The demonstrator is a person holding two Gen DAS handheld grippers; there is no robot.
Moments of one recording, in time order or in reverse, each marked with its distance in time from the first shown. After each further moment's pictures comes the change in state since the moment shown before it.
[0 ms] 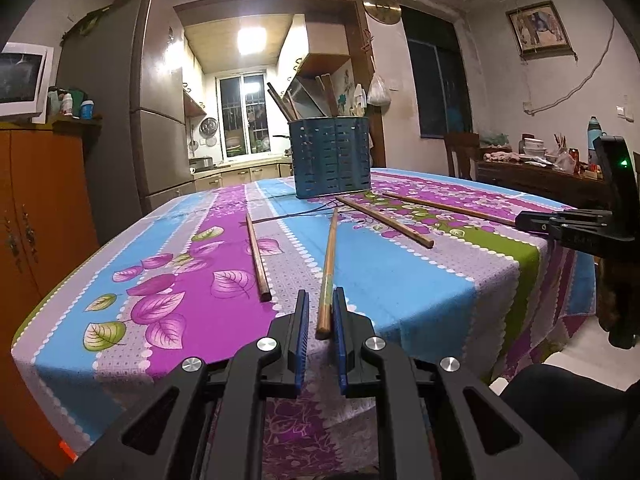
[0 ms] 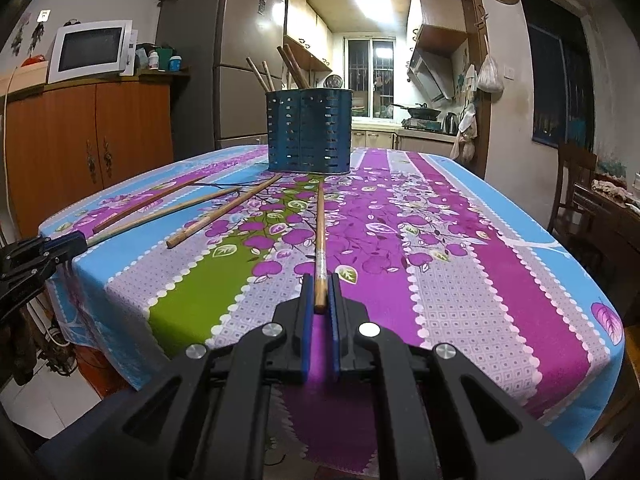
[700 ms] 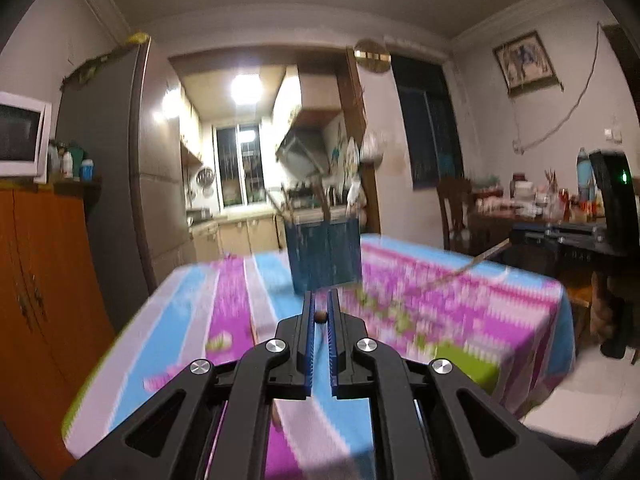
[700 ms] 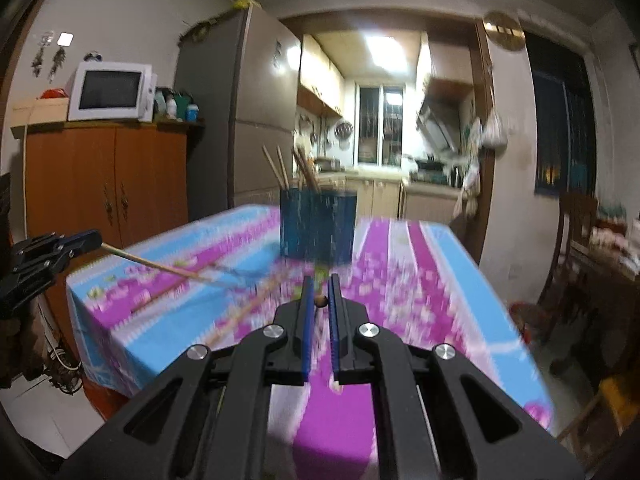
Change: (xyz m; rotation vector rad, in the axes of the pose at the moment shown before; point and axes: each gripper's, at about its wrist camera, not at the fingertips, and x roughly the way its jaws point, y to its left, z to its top) left arm -0.048 -0.003 0.105 0.023 -0.198 -0.020; right arm -0.069 0.001 0.092 -0.064 -0.178 0.028
